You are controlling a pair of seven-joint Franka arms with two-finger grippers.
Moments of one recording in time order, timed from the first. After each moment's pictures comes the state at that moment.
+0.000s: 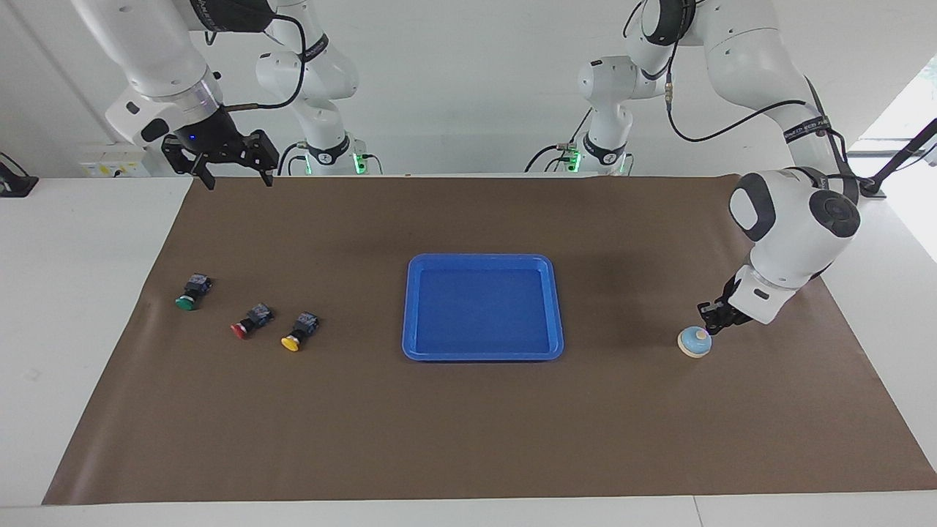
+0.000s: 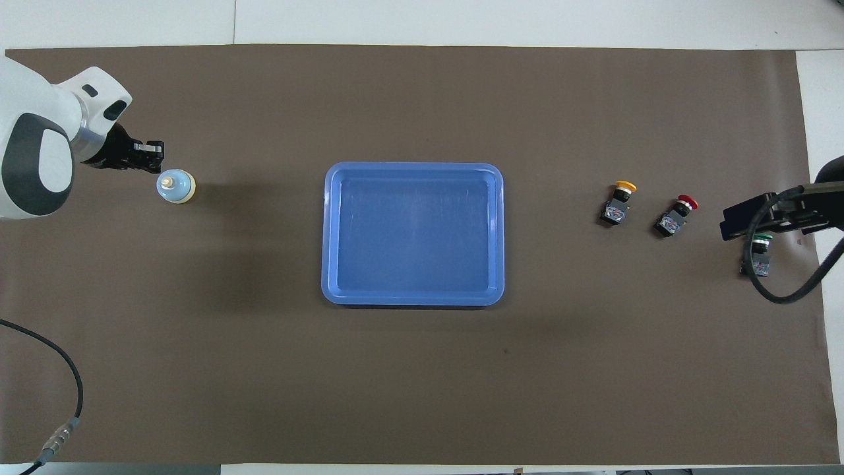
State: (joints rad) left arm 0.03 0.40 -0.04 -1.65 -0.02 2.06 0.02; right arm -0.11 -0.03 0.13 -1.57 0.00 1.44 -0.03
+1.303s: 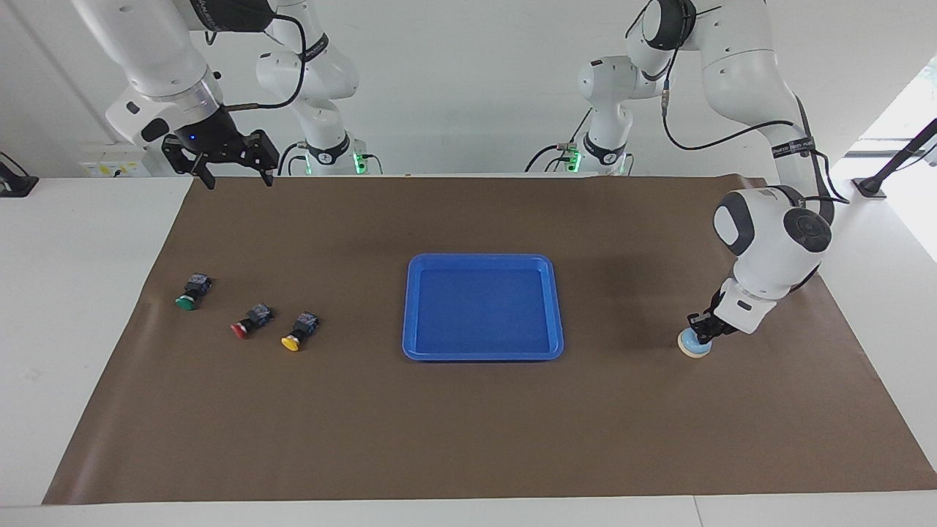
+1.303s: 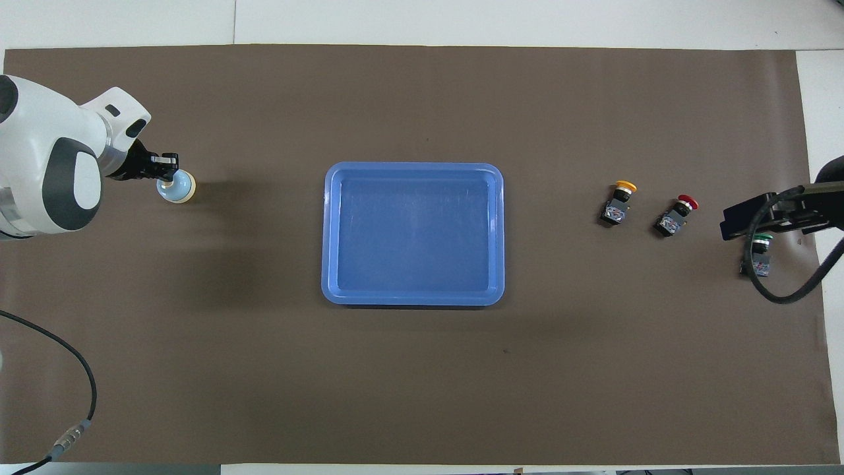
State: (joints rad) left arm 0.04 0.41 -0.04 -1.75 0.00 2.20 0.01; right arm -0.11 -0.03 0.13 -1.57 0.00 1.44 -0.03
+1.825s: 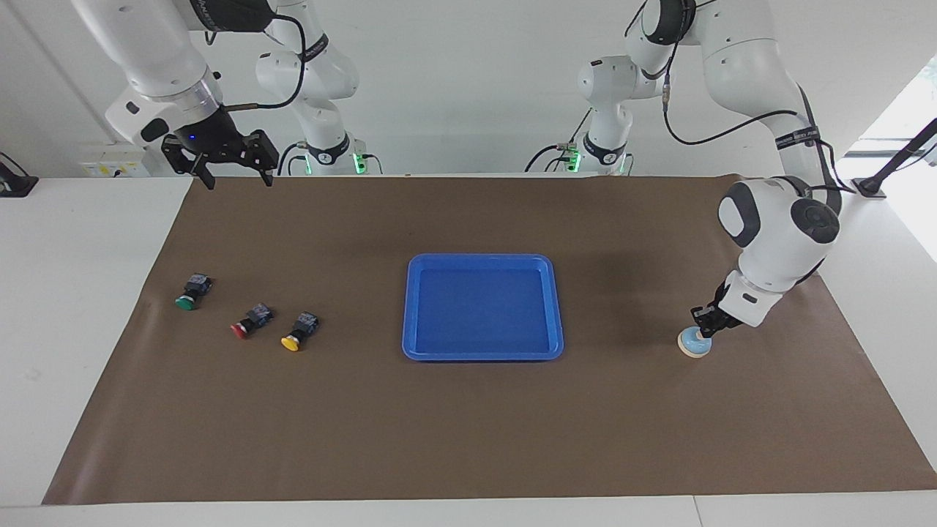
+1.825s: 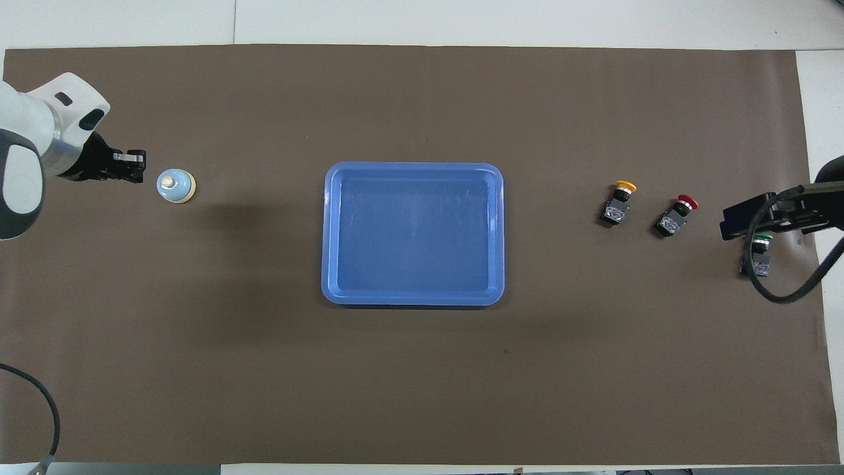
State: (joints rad) left arm 0.04 0.21 -0.04 -1.74 0.00 1.98 0.00; right arm -0.11 -0.03 0.13 -1.57 0.00 1.44 -0.03
